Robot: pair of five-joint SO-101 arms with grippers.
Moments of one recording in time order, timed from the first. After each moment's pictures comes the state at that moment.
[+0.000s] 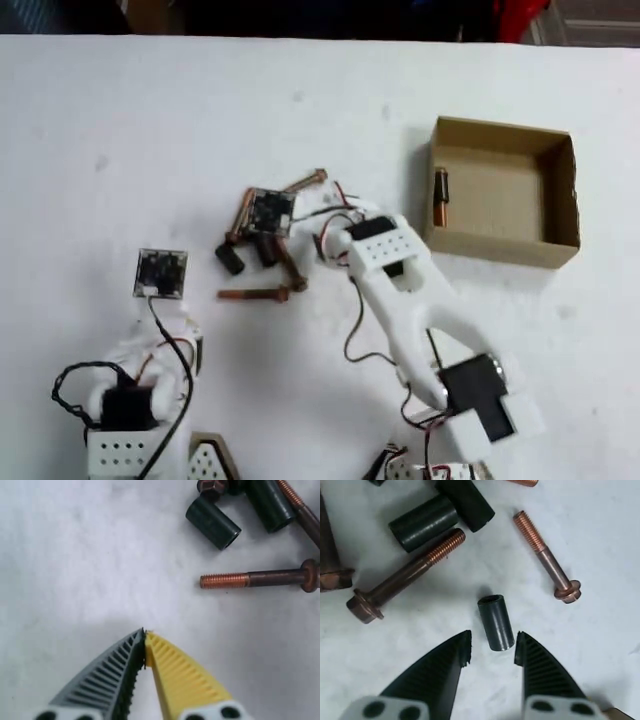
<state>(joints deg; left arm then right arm) -7.7 -104.2 97.1 71.6 -2.6 -25.0 -1.0 33.8 34.0 63.3</state>
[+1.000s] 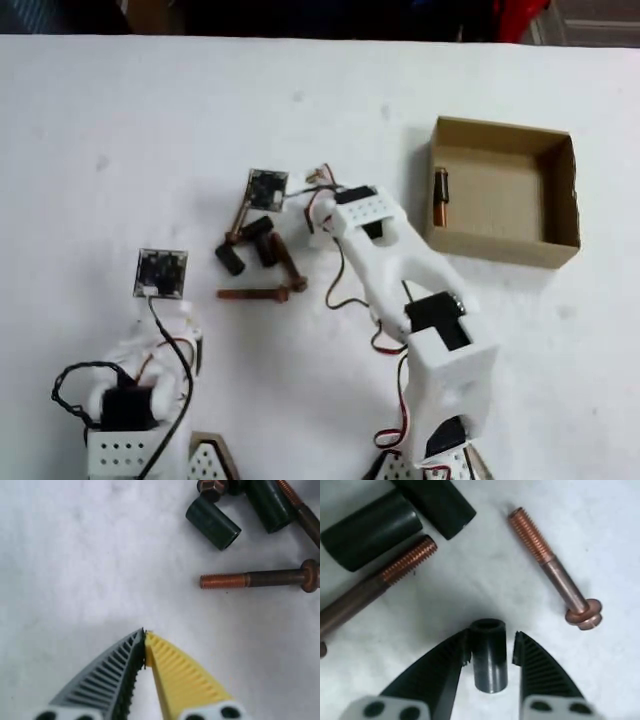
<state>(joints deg) -7.7 -104.2 97.1 71.6 -2.6 -22.3 21.4 13.6 39.3 63.4</state>
